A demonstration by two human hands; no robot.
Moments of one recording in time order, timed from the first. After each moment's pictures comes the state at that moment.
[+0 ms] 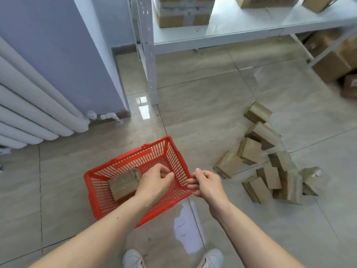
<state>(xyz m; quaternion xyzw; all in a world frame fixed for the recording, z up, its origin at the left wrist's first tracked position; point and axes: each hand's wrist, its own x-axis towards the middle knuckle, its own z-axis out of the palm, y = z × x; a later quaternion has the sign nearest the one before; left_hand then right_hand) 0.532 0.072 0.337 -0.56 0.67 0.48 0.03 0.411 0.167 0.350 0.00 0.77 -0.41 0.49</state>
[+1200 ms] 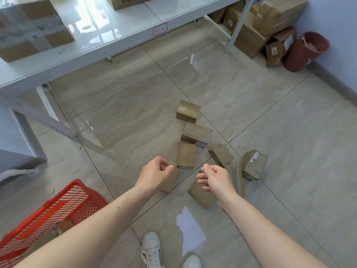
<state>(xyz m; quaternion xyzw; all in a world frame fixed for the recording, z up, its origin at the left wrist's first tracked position) 0.142 0.180 0.323 -0.44 0.73 0.51 0.13 0.045 0.339 0.334 0.12 0.78 -0.47 0.39</state>
